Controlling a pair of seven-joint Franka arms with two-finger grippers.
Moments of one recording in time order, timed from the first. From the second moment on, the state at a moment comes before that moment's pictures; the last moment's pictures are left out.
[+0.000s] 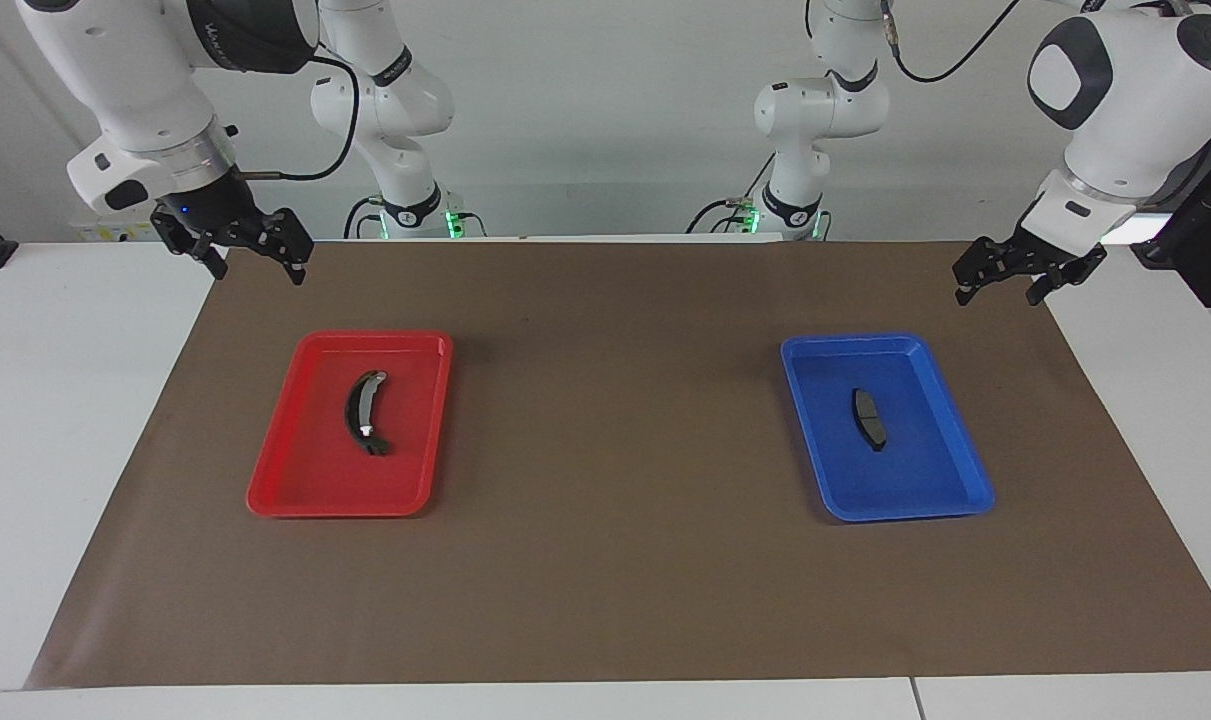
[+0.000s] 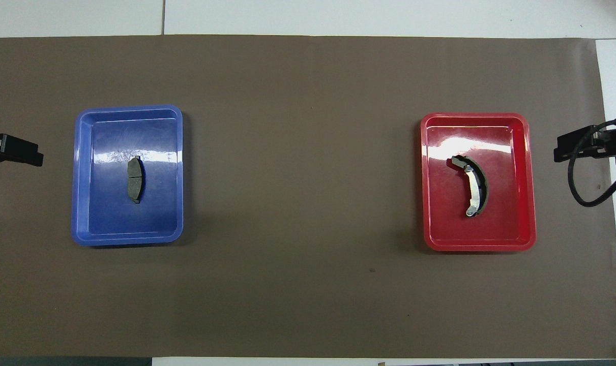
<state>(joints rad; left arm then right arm) -0.02 0.00 0.05 -1.67 0.02 1.63 0.13 0.01 -0.03 -0.04 -1.62 -0.03 1.55 0.07</state>
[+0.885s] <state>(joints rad) -0.03 -0.04 0.05 -1.80 0.02 1.80 0.13 0.01 -0.03 -0.04 -1.62 -0.03 1.55 0.07</state>
